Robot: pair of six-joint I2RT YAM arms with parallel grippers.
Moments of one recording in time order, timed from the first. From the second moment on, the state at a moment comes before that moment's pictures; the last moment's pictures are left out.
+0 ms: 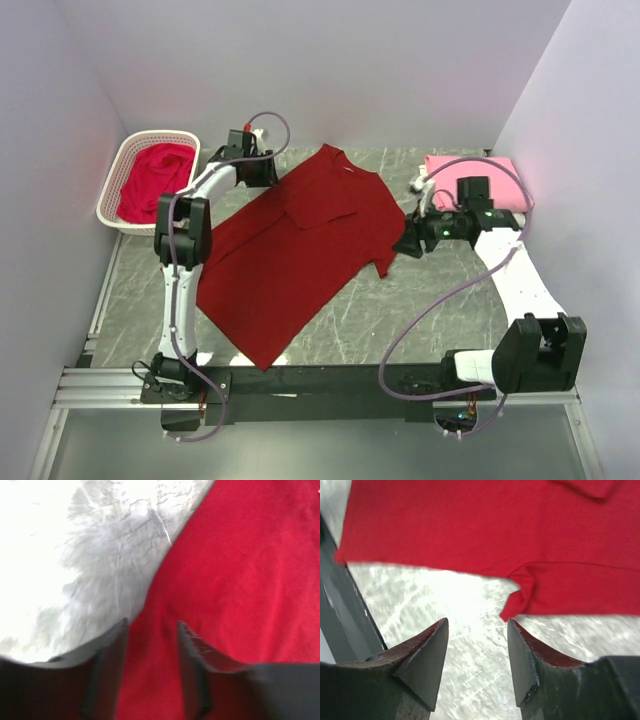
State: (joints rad) left arm -0.19 2.40 1.98 -0.35 0.28 -0.23; right arm 0.00 1.28 1.08 -0.76 -0.86 -0.52
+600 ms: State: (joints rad) left arm -0.39 1.15 1.13 -0.18 0.25 -0.34; right arm 0.01 1.73 1.26 -0.78 -0.49 -0.67
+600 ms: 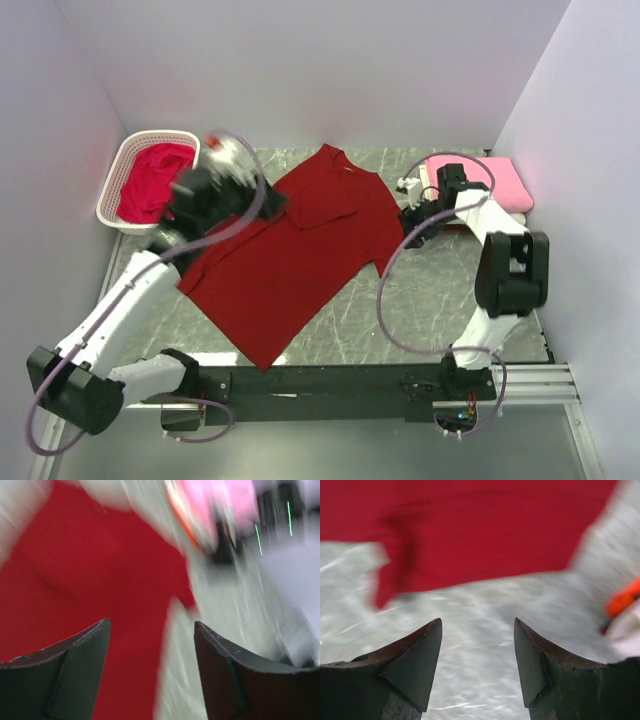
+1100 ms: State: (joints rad) left arm -0.98 1.30 0.72 -0.43 -0.03 -0.62; right arm -0.03 2.07 1.52 -0.79 -0.38 -0.37
